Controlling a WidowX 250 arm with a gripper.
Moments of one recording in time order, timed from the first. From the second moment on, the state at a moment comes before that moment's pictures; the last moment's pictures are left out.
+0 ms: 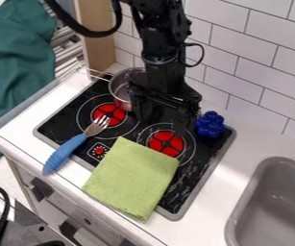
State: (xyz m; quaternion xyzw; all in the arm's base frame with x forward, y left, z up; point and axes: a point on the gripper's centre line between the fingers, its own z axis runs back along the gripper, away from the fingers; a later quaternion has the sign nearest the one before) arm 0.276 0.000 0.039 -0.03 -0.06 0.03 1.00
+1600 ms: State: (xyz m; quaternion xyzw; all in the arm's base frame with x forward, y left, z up) arm 0.214 0.129 -0.033 -0.02 0.00 0.07 1.00
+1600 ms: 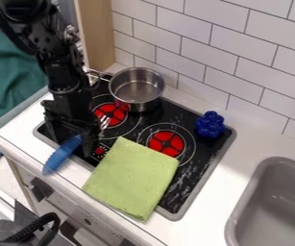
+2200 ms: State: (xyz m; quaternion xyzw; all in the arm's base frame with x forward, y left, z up) arm 0.218 0.135 -0.045 0.00 -0.01 0.02 1.00
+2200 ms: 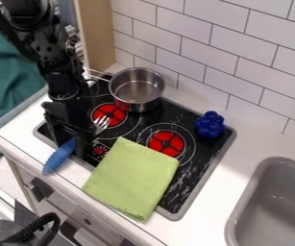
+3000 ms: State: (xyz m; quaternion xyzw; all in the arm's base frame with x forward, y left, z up) arm 0.236 0.095 0.006 0.03 -0.04 0.01 1.00
